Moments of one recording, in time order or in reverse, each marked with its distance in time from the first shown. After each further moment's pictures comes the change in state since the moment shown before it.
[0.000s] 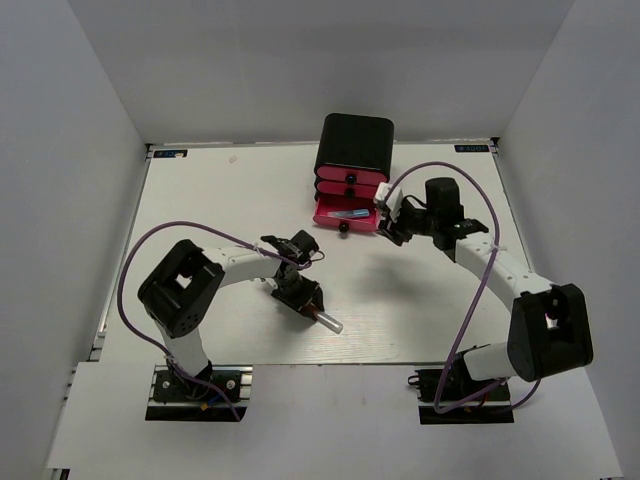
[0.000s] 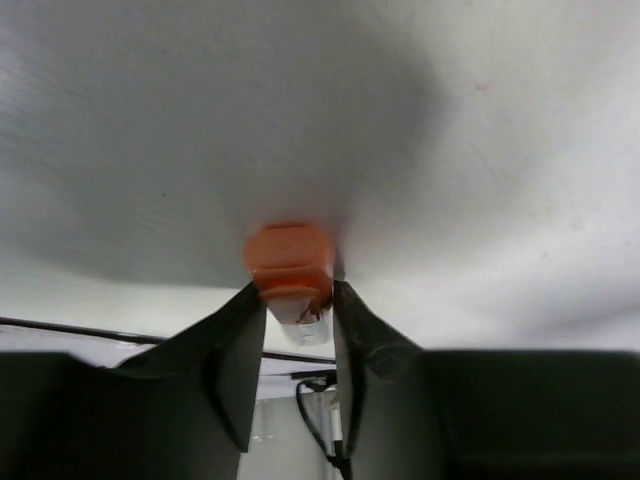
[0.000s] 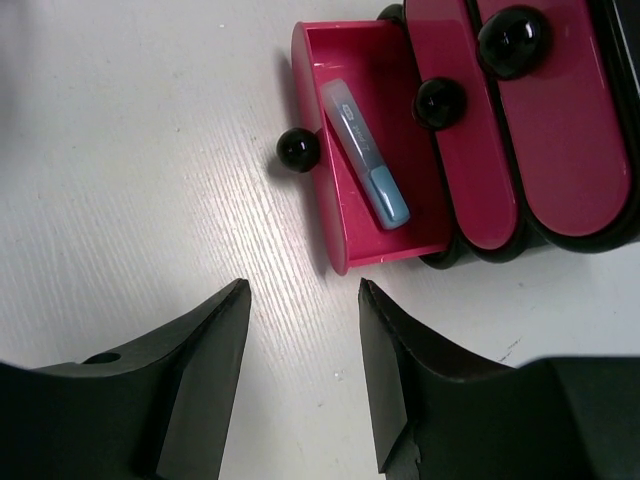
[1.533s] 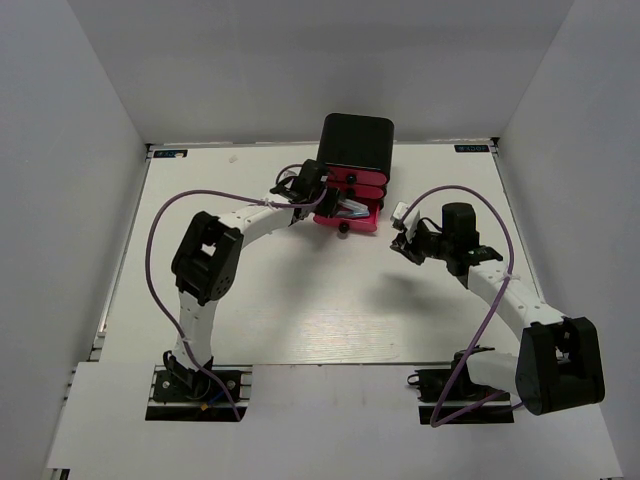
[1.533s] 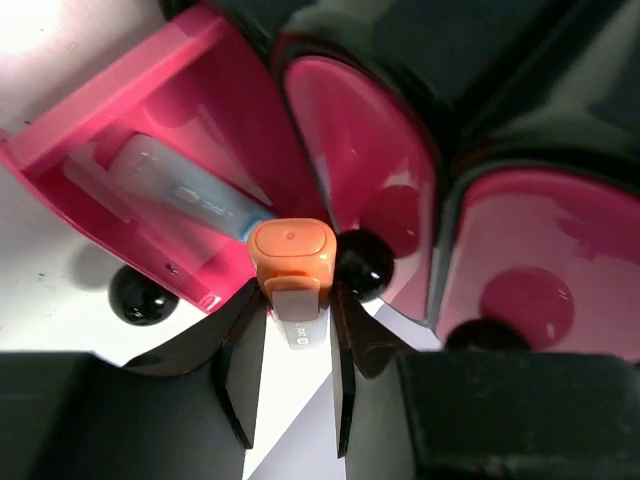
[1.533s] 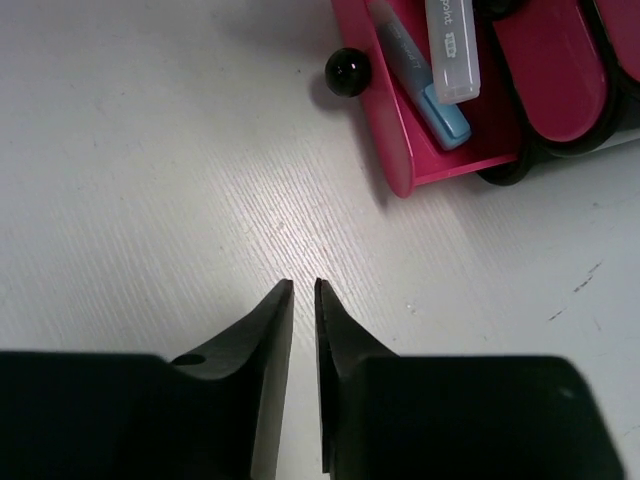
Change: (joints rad) left arm 0.147 0.298 0.551 0.463 -0.339 0.027; right arm -0.080 -0.178 -0.233 0.034 -0.040 0.076
